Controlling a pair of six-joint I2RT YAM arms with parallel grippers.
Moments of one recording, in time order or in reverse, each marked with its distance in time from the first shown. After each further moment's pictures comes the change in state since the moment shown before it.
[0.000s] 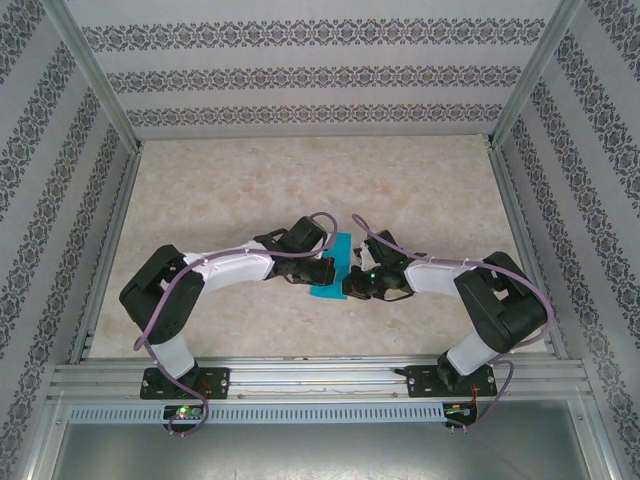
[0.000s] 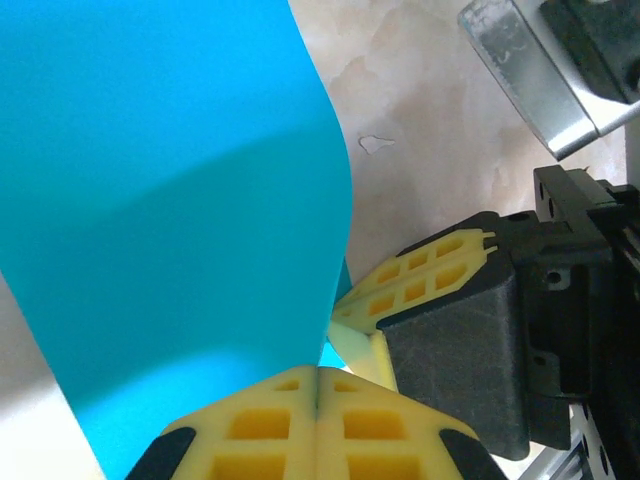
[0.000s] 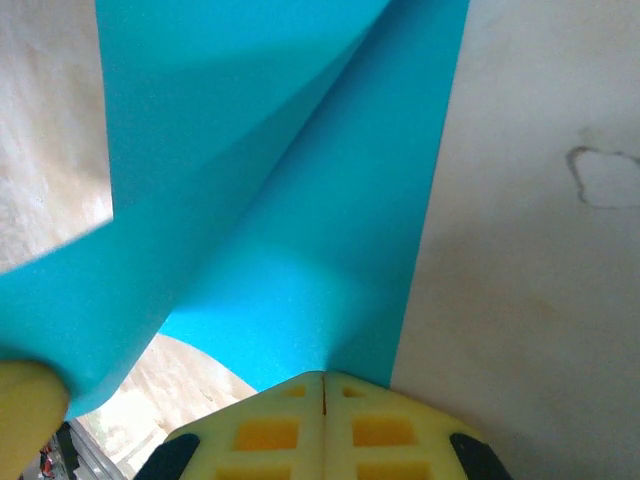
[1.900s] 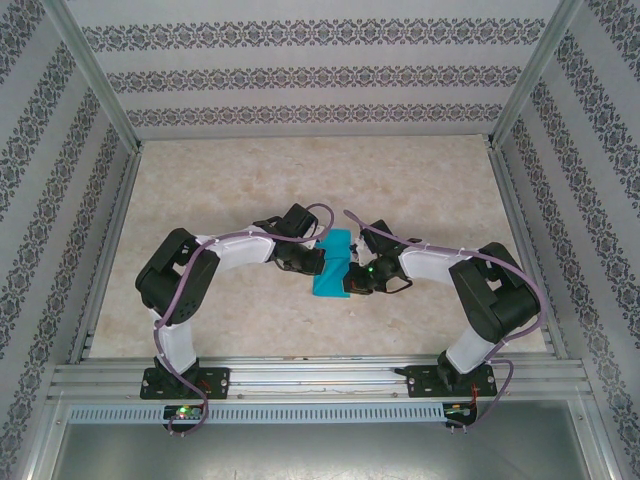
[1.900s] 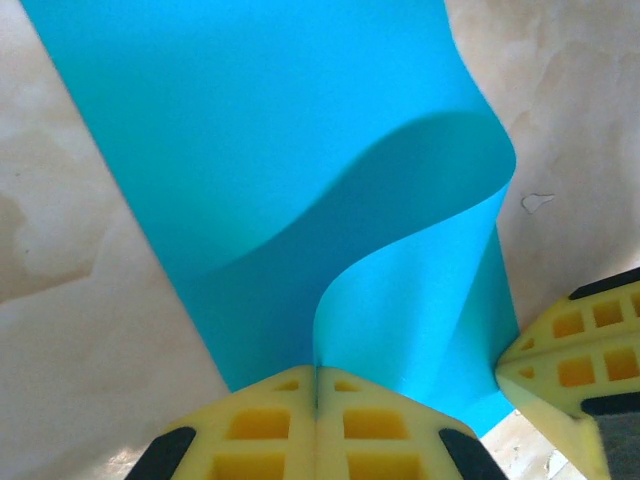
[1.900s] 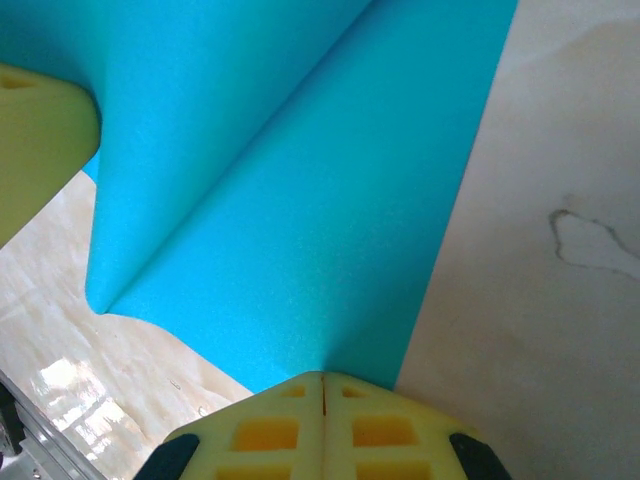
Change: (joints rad) left arm 0.123 0.138 0.086 -0.067 0.024 0.225; right arm -0.029 0.066 0.137 -0.219 0.012 -0.180
